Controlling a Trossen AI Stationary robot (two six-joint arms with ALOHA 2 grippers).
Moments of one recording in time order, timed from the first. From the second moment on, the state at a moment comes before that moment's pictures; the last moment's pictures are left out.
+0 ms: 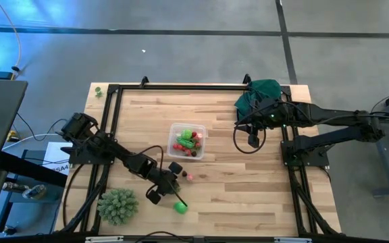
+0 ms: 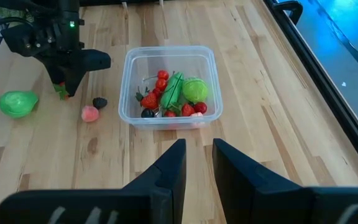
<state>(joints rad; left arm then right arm) -0.33 1.73 0.75 0.06 0.01 0.22 -0.11 0.99 0.97 -0.61 0.01 0.00</state>
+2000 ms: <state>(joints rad) 0.15 1.67 1.28 -0.78 -0.04 0.60 -0.11 0.99 0.97 -0.62 0.01 0.00</state>
